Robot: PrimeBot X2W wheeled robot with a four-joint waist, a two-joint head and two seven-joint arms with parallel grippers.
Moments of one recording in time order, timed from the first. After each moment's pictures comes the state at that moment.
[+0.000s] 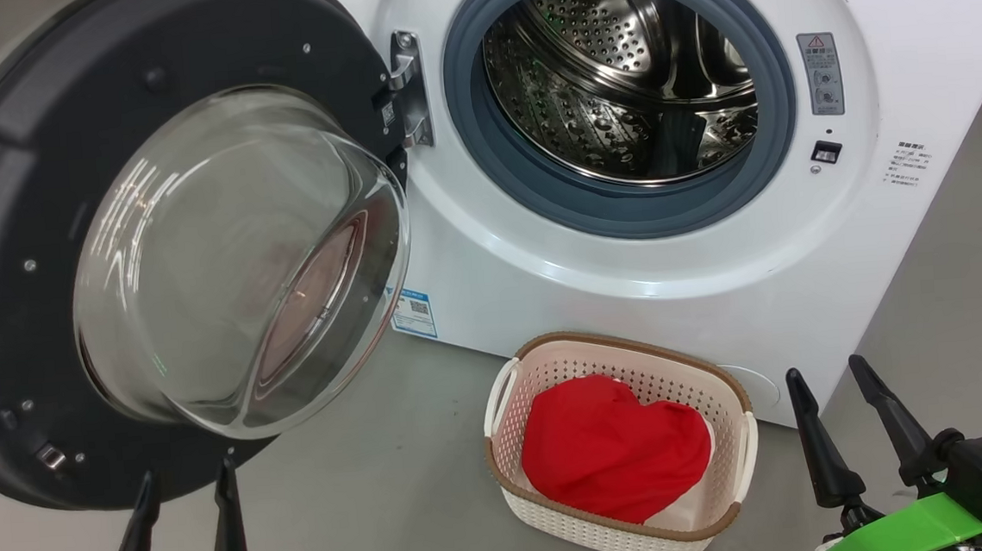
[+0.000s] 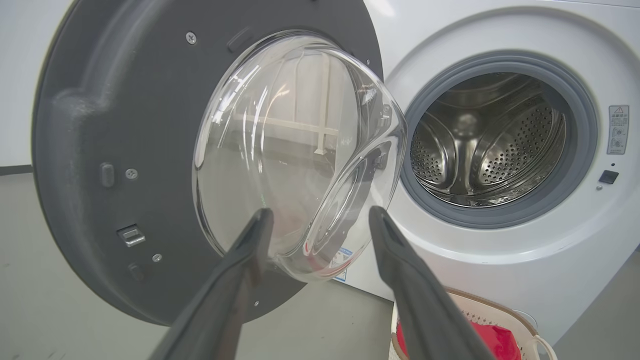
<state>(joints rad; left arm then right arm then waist) 0.02 0.10 0.04 0.13 -0.26 -0.03 -0.22 0.05 -0.07 0.00 0.14 0.32 0.12 -0.26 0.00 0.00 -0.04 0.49</state>
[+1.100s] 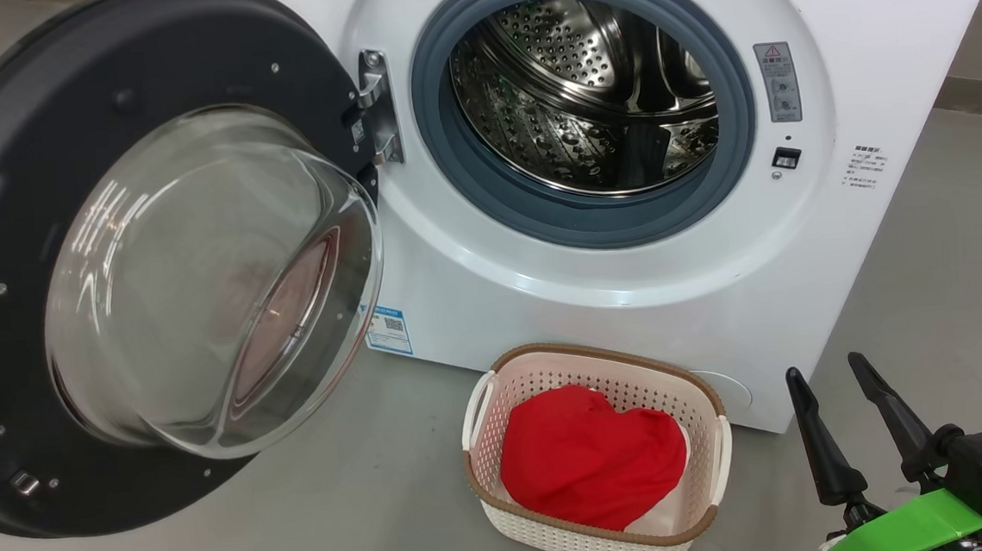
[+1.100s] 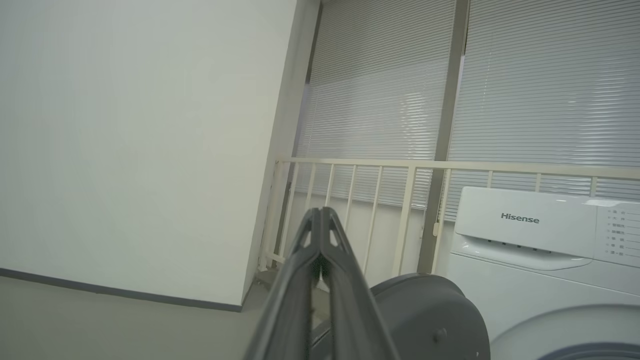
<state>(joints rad) -0.47 0.26 0.28 0.08 -0.33 0.14 -0.12 0.04 -0.09 0.01 0.15 0.32 0.12 -0.26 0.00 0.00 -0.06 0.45</state>
